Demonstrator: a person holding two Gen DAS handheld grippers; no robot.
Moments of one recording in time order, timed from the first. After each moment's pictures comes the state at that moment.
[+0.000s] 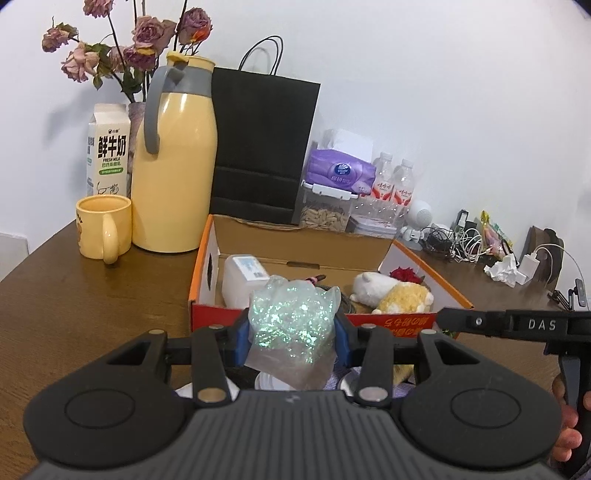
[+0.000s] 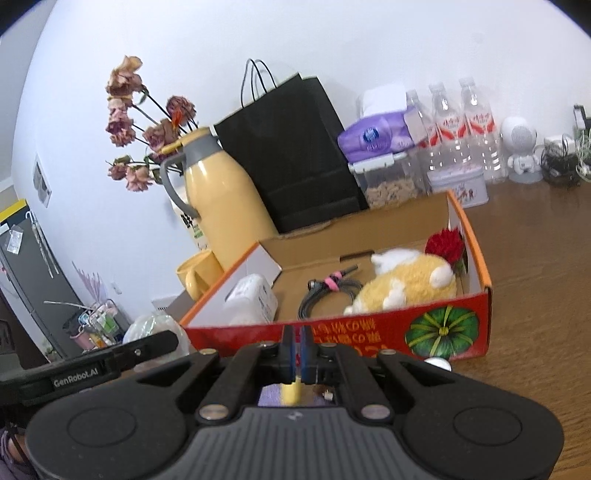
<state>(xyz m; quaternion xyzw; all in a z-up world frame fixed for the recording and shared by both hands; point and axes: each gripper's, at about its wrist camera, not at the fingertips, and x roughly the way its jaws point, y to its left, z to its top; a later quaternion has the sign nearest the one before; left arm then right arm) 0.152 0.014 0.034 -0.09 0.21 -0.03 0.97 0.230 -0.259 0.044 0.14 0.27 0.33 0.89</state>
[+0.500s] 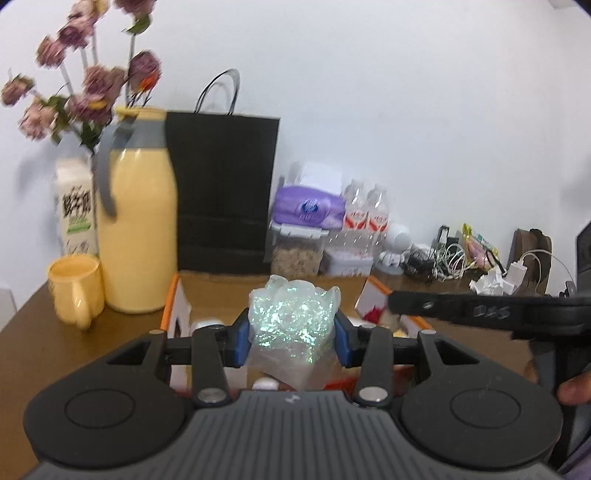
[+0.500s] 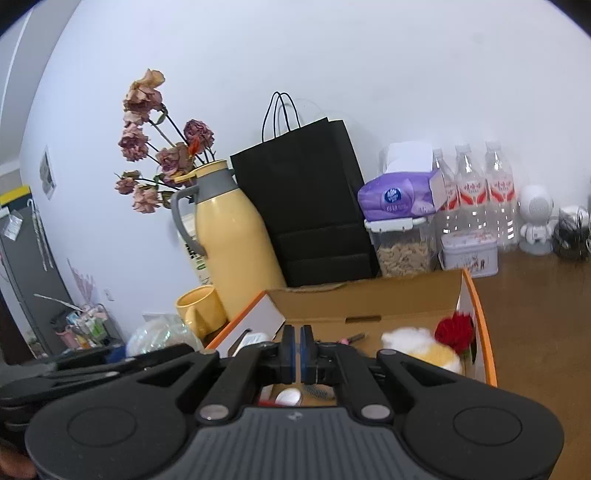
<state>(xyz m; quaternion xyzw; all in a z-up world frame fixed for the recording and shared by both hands) 0.184 -0.018 0.082 -0.05 0.17 -0.06 0.98 0.256 -0.235 0.096 0.09 0.22 0.33 0.91</state>
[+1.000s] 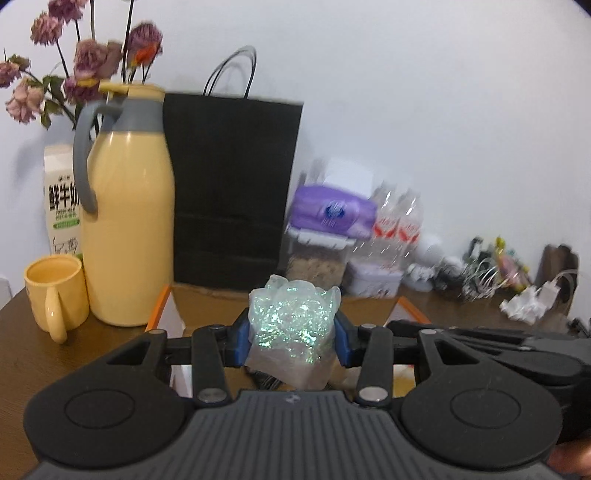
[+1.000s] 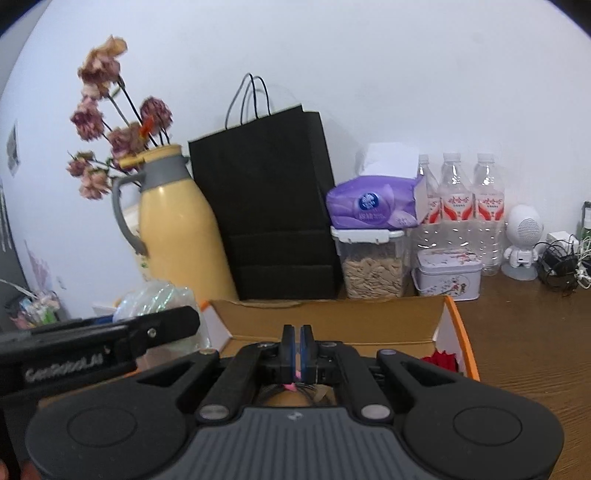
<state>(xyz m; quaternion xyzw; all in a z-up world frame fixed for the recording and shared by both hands) 0.267 -0.016 0.062 -0.07 0.19 -0.01 0.98 0.315 -0.203 0.076 0.04 0.21 0.27 0.94</state>
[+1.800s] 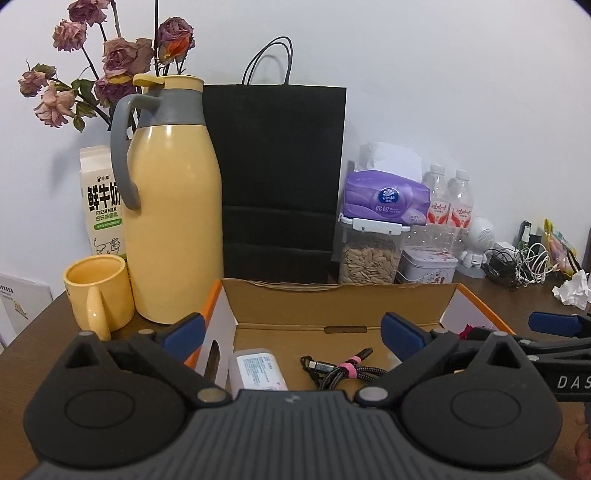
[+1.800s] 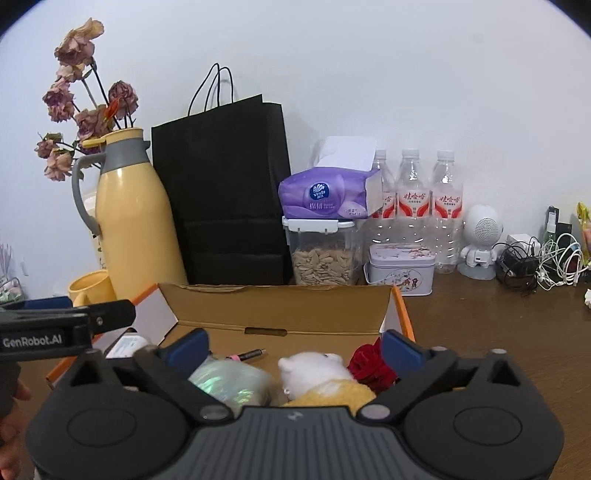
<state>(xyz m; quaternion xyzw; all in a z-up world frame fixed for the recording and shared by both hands) 0.274 -0.004 0.050 -0.04 0.19 0.06 0.98 0.317 -0.223 0.061 0.01 0.21 0.21 0.95</state>
